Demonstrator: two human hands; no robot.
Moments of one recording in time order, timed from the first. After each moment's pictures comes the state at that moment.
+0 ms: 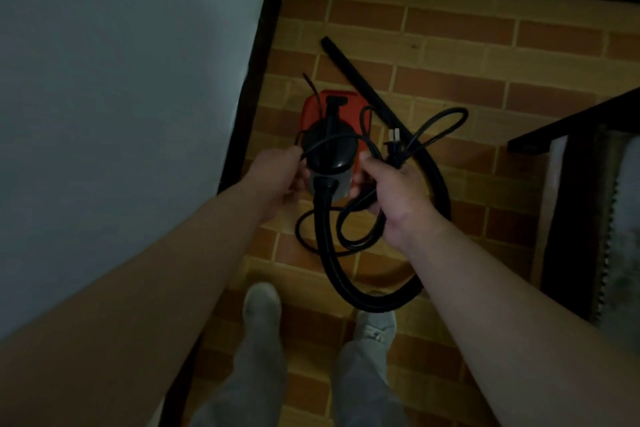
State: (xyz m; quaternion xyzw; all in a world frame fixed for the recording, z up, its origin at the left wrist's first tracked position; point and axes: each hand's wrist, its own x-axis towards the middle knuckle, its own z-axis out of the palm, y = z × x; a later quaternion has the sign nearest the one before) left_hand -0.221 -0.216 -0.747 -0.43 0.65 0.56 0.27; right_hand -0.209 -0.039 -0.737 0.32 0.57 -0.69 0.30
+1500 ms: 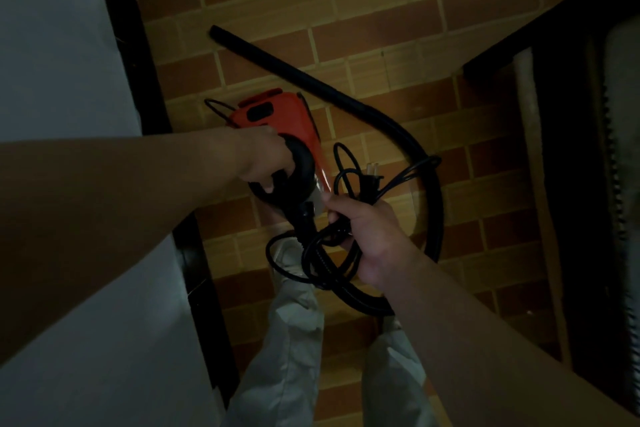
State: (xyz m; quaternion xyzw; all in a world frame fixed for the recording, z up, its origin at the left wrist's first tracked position) left_hand -0.419 -0.209 -0.927 0.42 0.73 -0.13 0.51; right_hand -0.237 -0.051 -0.805 0.51 0.40 -0.71 0.26
